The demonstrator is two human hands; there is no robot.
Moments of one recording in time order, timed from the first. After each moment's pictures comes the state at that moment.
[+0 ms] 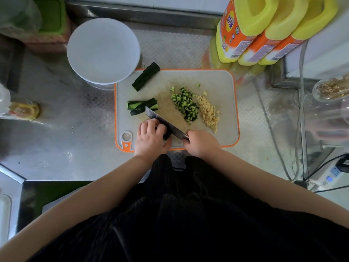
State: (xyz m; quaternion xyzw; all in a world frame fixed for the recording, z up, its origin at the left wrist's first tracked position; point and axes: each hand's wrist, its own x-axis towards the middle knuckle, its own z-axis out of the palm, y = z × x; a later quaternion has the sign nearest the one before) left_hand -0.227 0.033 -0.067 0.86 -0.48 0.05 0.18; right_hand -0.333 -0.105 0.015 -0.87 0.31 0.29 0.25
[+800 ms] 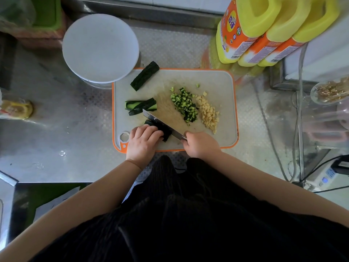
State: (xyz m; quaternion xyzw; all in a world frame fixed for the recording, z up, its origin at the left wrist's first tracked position) left_hand -0.215 0.056 -0.085 0.81 -0.52 0.08 0.27; right_hand -0.332 -0.106 0.016 -0.89 0.27 0.31 0.22
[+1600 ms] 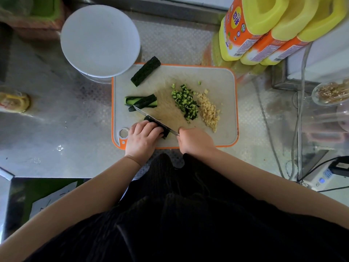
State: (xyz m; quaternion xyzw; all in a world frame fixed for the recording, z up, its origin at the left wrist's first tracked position) left_hand -0.215 0.055 -0.083 0.81 -0.51 0.07 0.27; right_hand -0.315 -0.093 0.021 -0.89 0.27 0.31 0.19
